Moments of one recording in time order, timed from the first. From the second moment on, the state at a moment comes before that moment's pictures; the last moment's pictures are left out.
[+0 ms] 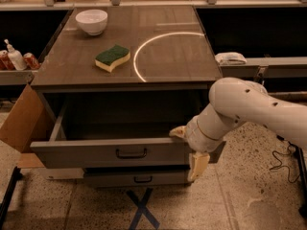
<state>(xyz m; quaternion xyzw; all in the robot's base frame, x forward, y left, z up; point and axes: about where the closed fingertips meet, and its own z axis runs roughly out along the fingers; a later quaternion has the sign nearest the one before) 0.464 -0.095 0.670 -0.79 0.58 0.12 0.17</state>
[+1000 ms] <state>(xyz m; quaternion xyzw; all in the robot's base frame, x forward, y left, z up) 0.445 -0.105 0.680 -0.78 0.59 0.11 0.16</state>
